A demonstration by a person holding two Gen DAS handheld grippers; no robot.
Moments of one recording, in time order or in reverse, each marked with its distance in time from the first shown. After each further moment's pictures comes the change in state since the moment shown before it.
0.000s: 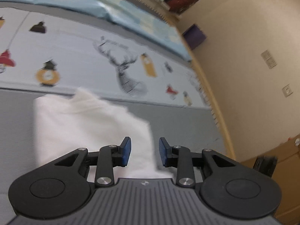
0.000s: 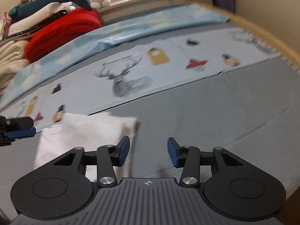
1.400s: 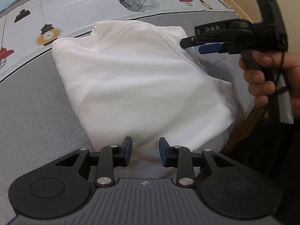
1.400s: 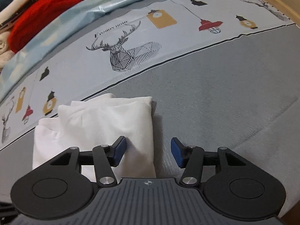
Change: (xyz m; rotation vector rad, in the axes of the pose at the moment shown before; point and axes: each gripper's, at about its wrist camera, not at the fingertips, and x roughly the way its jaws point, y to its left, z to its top) left arm 0.035 0.008 -0.074 0.405 0.381 0.270; right arm 0.088 0.027 0.010 0.094 0.188 -0.051
